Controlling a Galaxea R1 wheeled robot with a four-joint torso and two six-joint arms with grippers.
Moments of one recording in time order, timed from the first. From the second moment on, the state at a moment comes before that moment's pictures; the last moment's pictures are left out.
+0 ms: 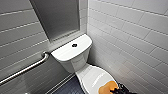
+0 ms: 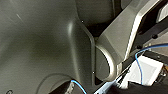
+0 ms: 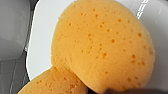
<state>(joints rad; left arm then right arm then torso) 1.41 2.86 -2.49 -0.84 0.35 1.07 -0.74 2.45 -1.85 0.24 0.02 0.29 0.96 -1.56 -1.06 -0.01</state>
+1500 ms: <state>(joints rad) 1.41 2.88 -2.49 -0.83 0.35 1.07 -1.17 2.16 -1.48 0.24 0.32 0.29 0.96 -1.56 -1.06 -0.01</state>
